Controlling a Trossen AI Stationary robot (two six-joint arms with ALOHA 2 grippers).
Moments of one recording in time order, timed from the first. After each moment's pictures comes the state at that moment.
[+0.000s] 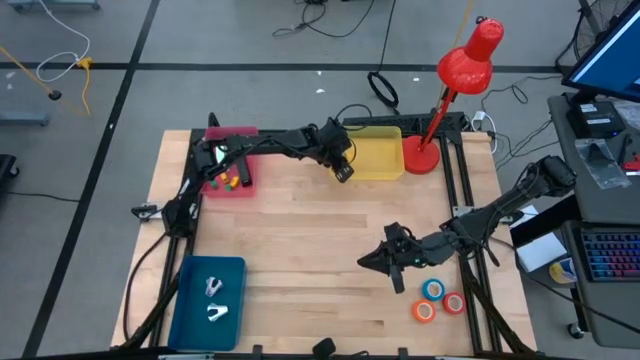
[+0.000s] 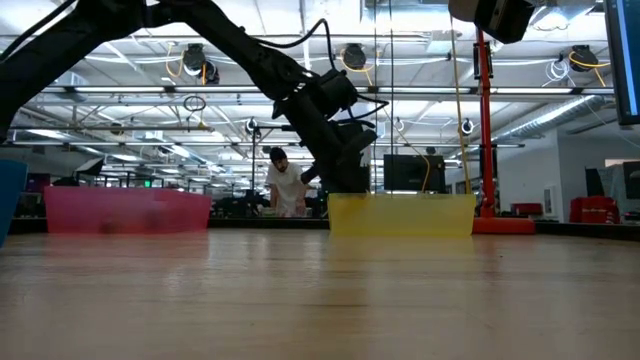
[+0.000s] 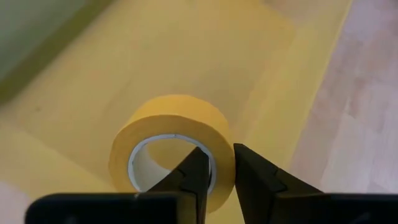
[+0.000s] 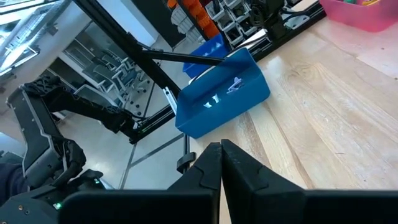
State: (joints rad) left arm 0.43 2.19 1.69 -0.37 0.13 -0.18; right arm 0.53 1.20 0.74 0.24 0.37 0.80
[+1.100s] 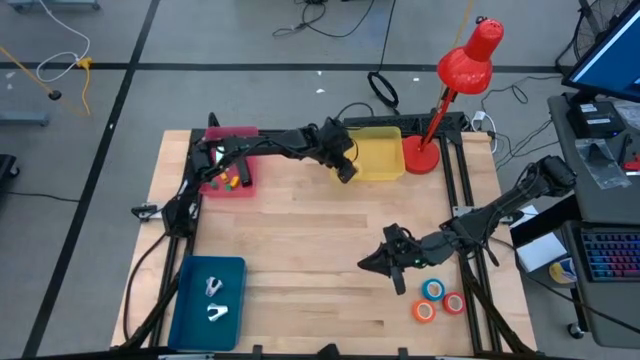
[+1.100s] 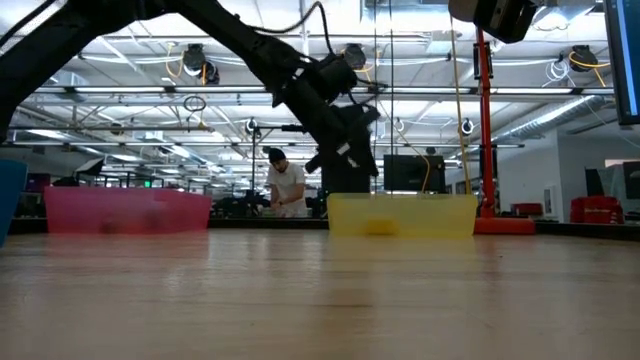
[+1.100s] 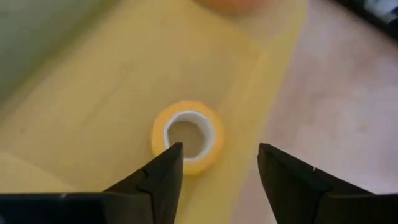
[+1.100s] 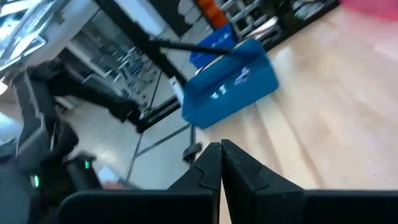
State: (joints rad) left arm 0.41 2.15 1.69 -0.35 0.17 -0.21; right arm 0.53 1.20 0.74 0.24 0.31 0.79
